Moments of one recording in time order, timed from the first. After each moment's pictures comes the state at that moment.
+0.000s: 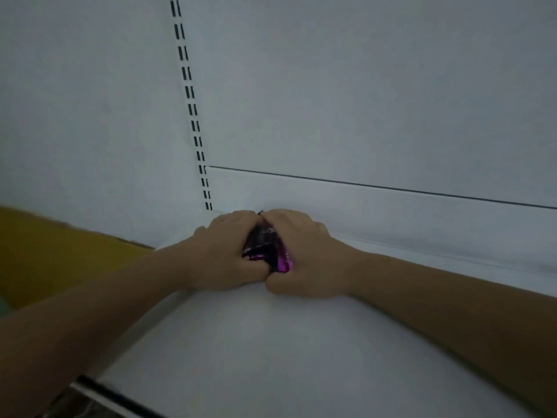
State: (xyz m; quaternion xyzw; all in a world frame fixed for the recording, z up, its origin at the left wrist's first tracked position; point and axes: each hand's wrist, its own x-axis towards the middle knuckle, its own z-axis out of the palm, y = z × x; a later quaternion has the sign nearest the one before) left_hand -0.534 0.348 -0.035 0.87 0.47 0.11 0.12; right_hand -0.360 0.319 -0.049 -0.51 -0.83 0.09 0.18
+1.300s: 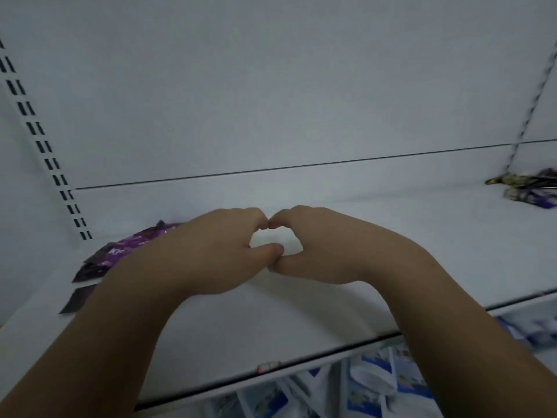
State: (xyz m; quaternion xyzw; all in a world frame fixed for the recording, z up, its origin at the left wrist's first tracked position) left_hand -0.477 0.245 0.015 0.95 0.28 0.06 0.09; right_hand -0.341 0.156 0.000 -0.76 -0.63 0.04 0.14
